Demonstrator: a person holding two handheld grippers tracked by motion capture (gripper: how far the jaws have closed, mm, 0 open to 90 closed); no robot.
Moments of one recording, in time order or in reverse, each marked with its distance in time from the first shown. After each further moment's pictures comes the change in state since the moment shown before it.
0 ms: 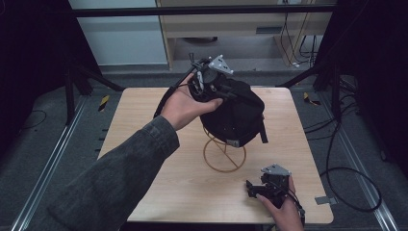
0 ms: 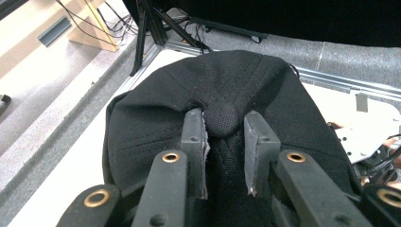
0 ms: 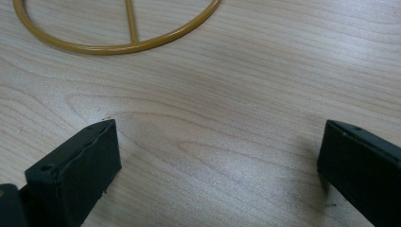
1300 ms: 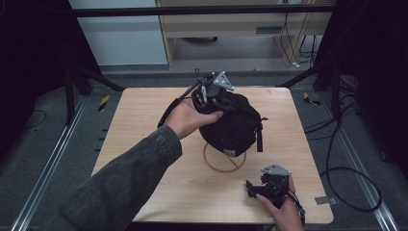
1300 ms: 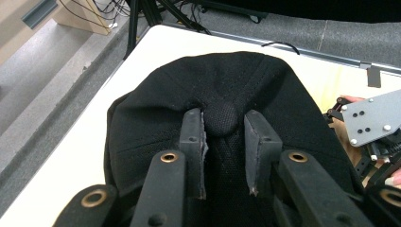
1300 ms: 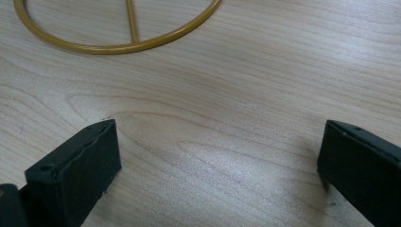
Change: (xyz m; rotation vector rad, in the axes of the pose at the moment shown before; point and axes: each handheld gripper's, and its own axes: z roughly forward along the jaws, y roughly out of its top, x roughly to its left) left arm -0.004 -0.027 0.030 0.065 -0.014 0.008; right arm 0.000 0.000 0.000 -0.001 -0.001 -0.009
